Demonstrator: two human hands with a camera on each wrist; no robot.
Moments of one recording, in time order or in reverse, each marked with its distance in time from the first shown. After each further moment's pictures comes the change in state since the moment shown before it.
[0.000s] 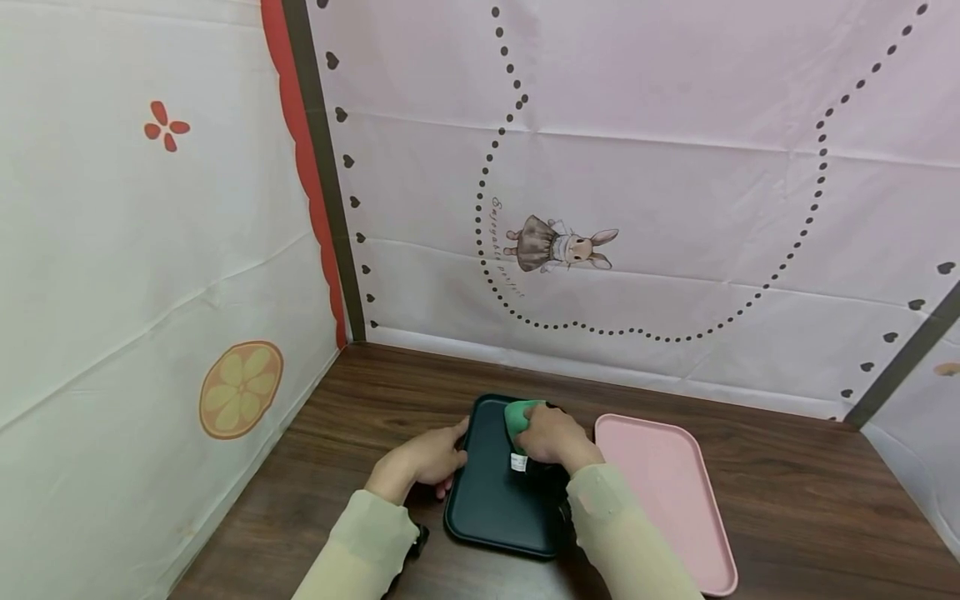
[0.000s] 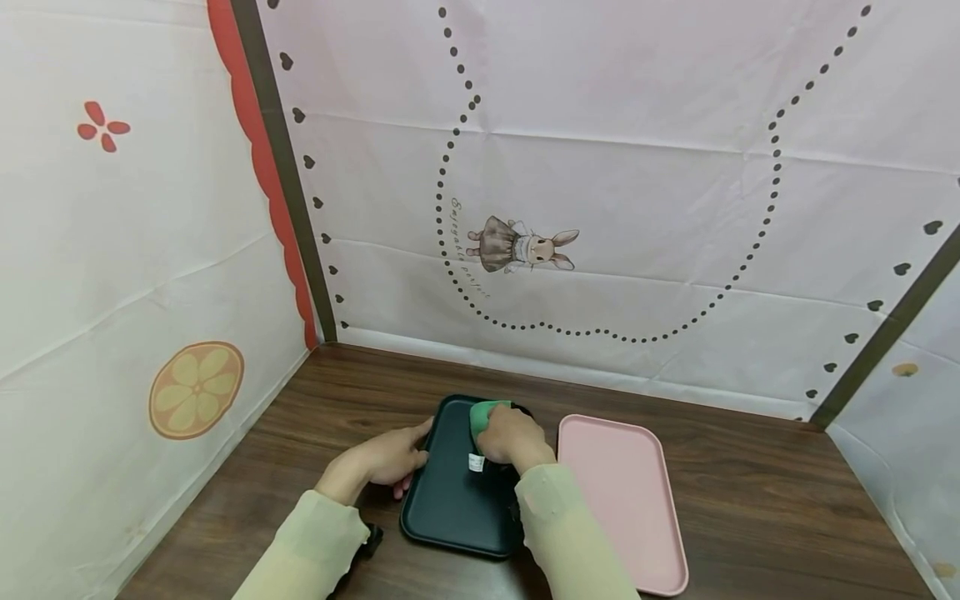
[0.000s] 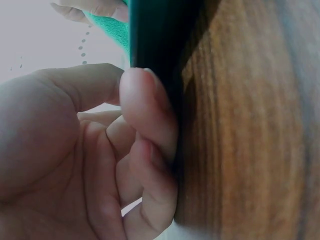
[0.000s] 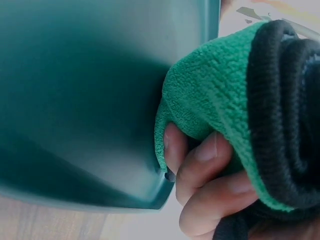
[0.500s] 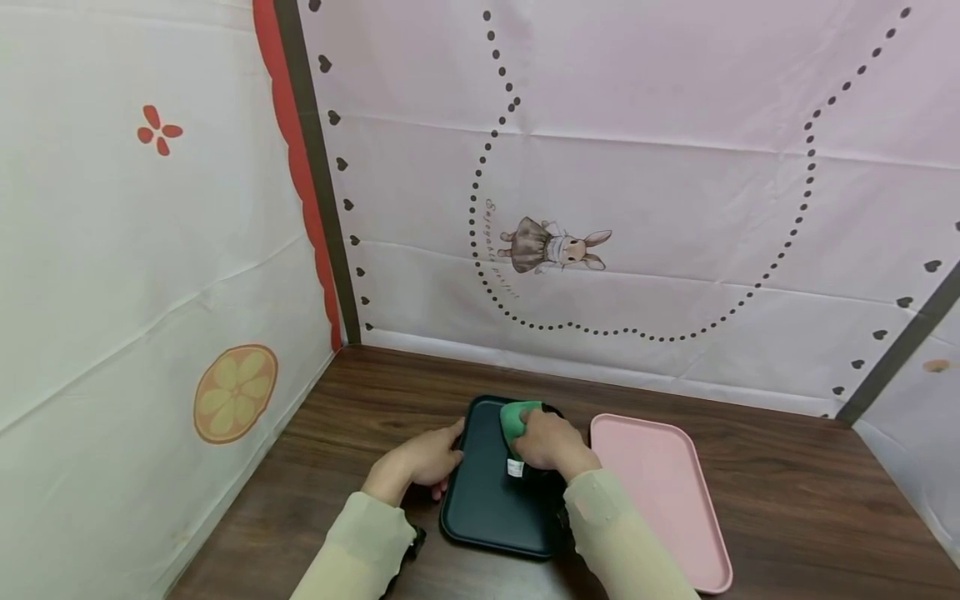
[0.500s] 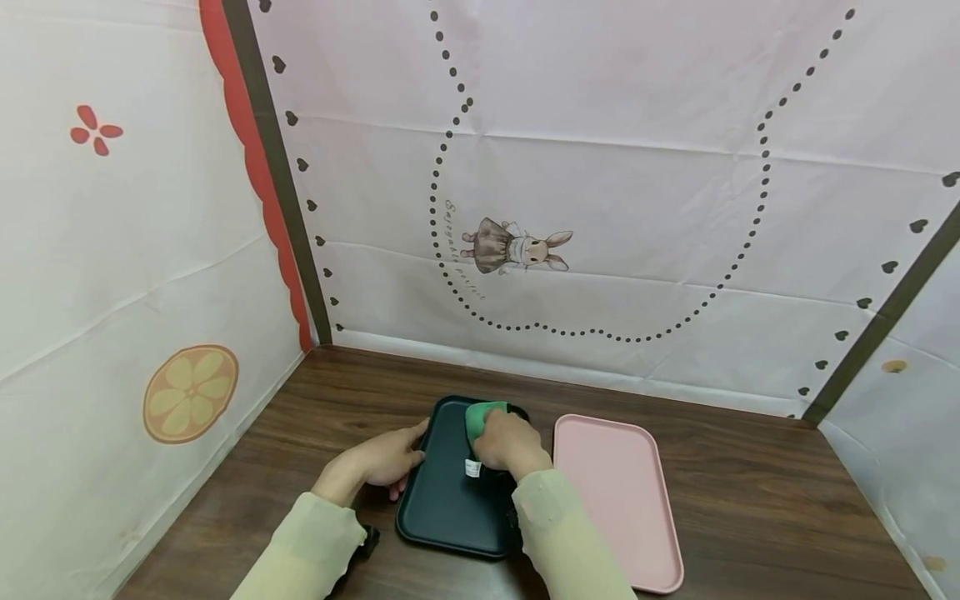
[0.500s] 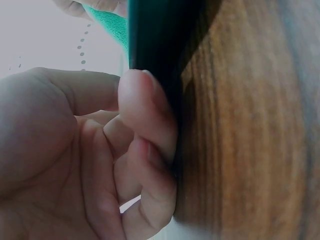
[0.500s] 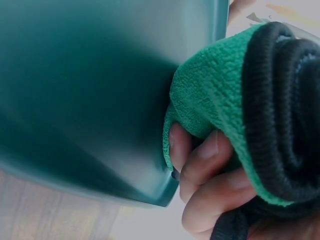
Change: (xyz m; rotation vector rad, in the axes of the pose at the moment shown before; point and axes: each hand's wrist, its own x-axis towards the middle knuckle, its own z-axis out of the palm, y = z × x) left_hand 0.002 0.001 0.000 -0.012 0.001 0.011; right_hand -0.004 0.002 0.005 -0.031 0.025 0.001
